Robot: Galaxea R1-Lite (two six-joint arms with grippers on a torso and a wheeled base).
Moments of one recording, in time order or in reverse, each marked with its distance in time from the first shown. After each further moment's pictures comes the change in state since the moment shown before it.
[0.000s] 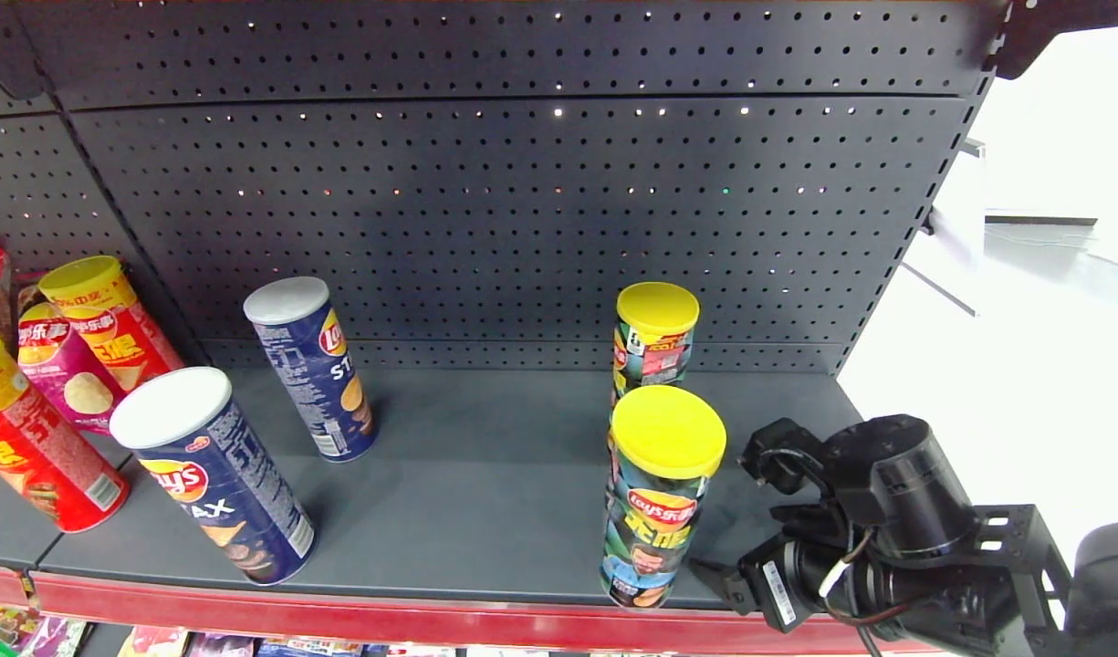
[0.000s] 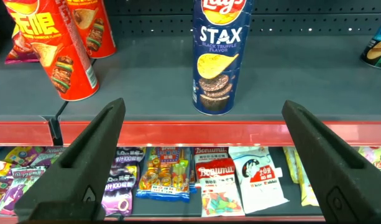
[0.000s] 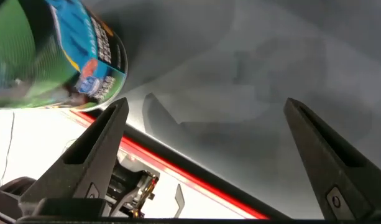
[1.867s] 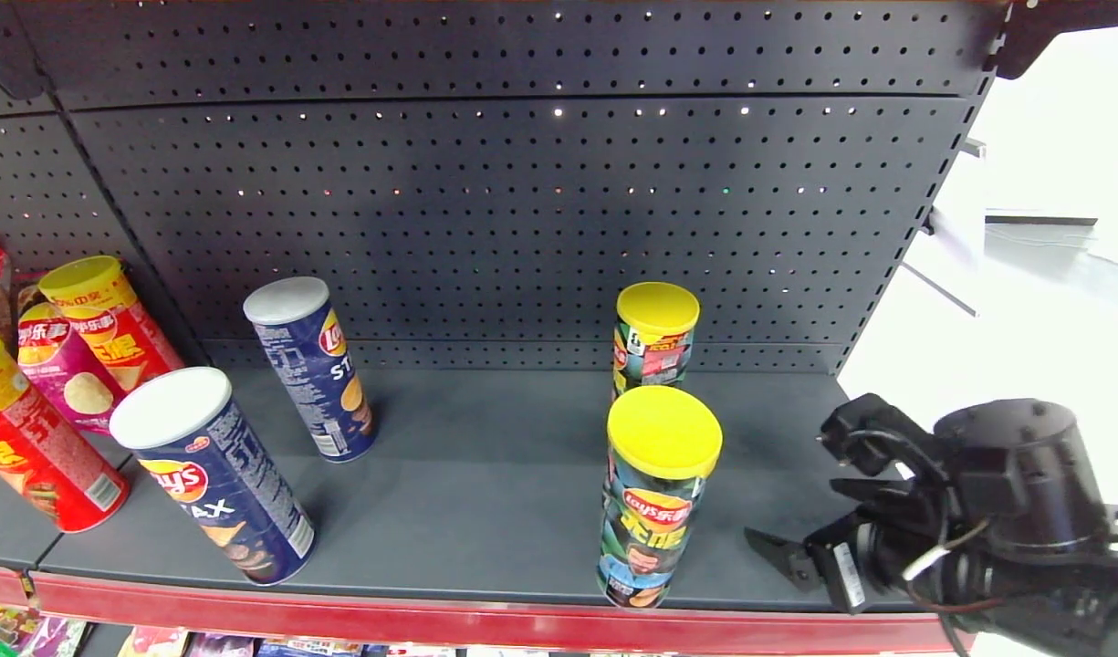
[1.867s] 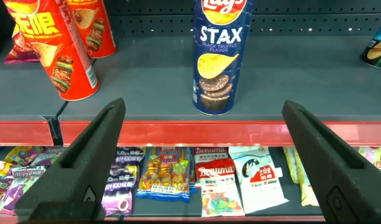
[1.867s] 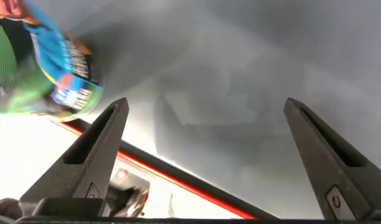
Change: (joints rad) left arm 0.000 0.000 0.000 0.000 0.000 0.000; right arm -0.110 -0.195 0.073 -0.003 -0.031 -0.095
